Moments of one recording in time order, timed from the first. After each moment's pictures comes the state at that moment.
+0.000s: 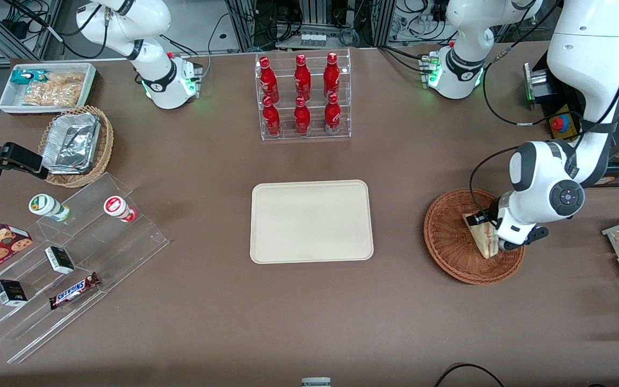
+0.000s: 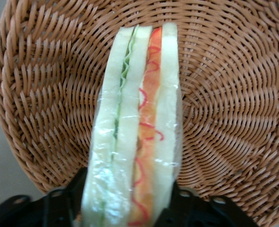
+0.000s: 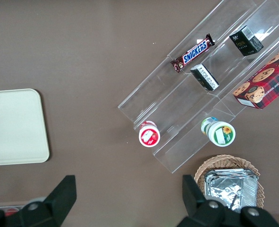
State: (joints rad) arm 0.14 0.40 -0.18 -2.05 0.04 2.23 -0.41
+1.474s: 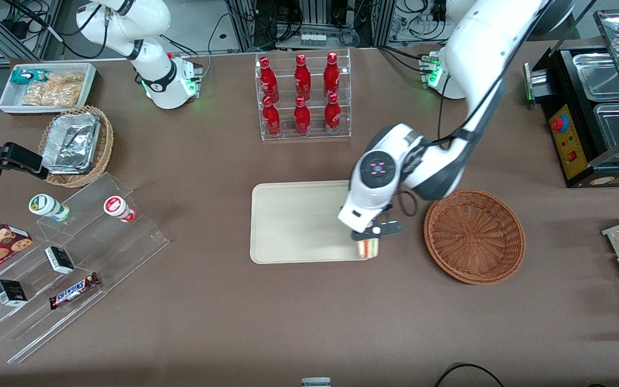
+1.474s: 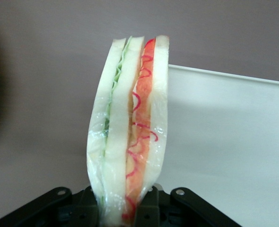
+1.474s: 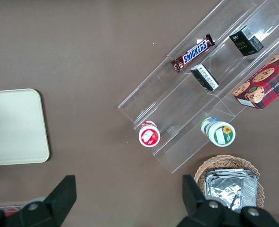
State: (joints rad) arm -0.34 0.65 -0.38 -1.54 0.24 2.07 -0.95
